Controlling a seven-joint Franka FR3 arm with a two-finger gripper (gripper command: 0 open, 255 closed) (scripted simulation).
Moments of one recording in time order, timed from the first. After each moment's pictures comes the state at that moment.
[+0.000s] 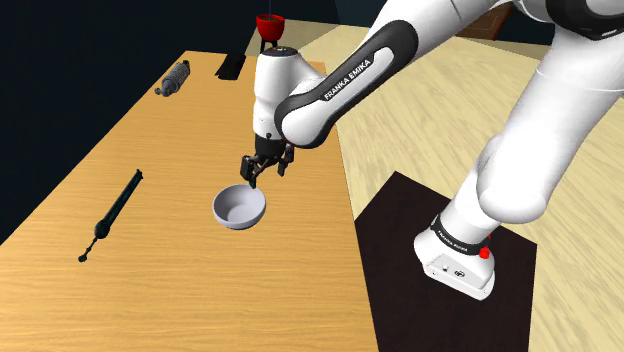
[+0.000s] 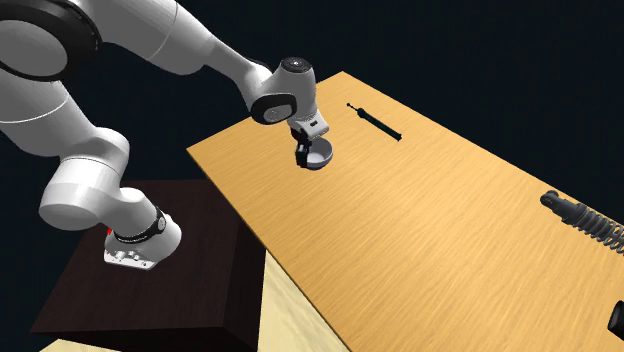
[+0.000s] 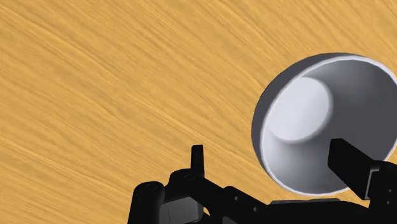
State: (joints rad) arm 0.10 0.10 0.32 -2.35 0.05 2.53 0.57
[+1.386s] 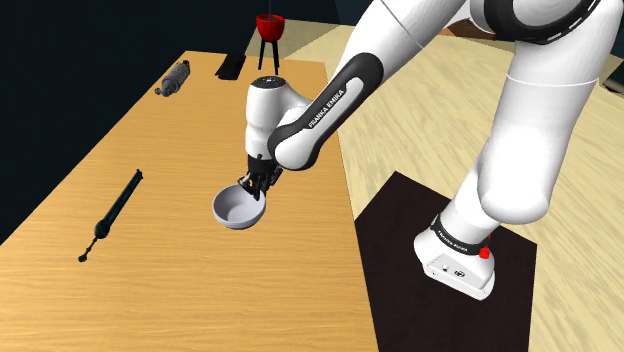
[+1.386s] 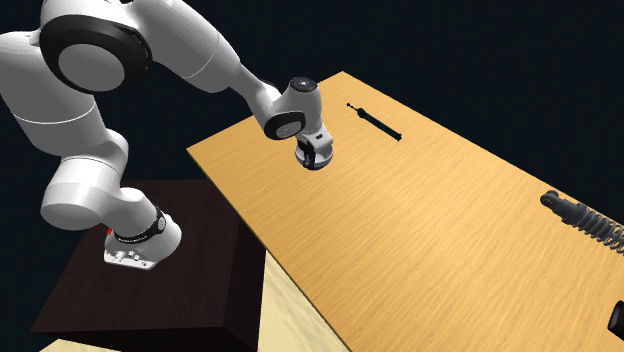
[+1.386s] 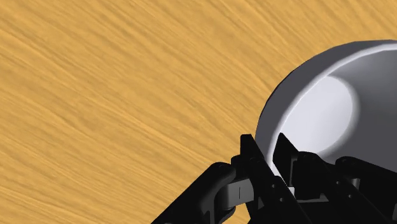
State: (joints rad) arm 0.14 0.28 0.29 -2.30 -0.05 2.66 0.66
